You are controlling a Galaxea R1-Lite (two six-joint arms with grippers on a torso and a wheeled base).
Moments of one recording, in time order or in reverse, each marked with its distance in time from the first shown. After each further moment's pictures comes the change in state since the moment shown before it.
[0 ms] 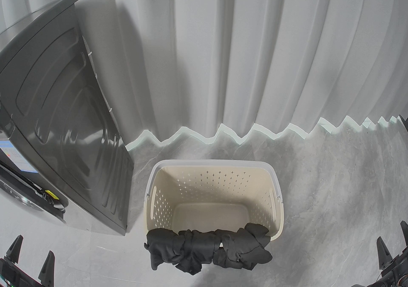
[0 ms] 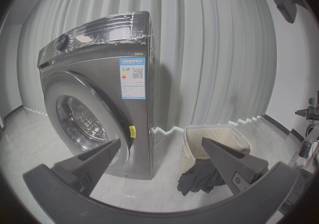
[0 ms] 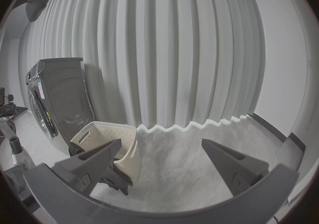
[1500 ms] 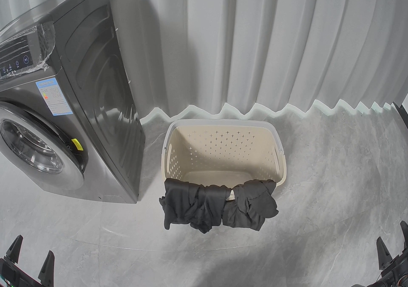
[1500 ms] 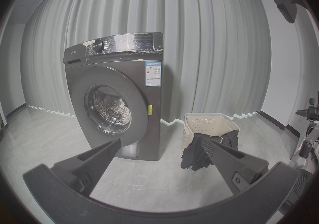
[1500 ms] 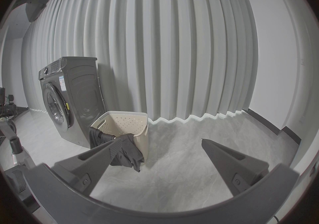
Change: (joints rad) left arm 0.000 0.000 0.000 0.000 0.000 0.000; right arm 0.000 0.000 0.000 0.000 0.000 0.001
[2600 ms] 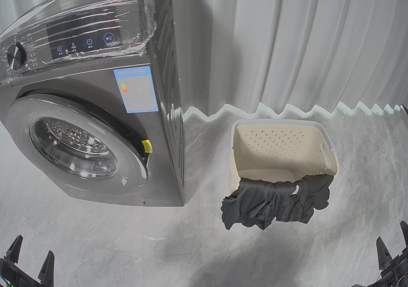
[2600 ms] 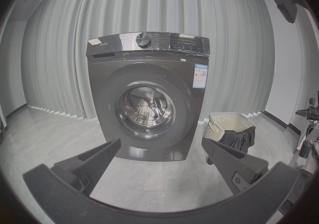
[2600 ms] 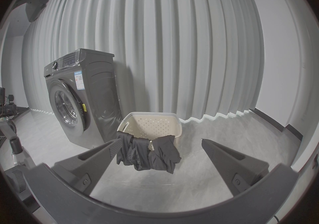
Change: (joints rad) left arm 0.001 0.000 0.000 0.000 -0.001 0.000; right arm 0.000 0.000 0.000 0.000 0.000 0.000
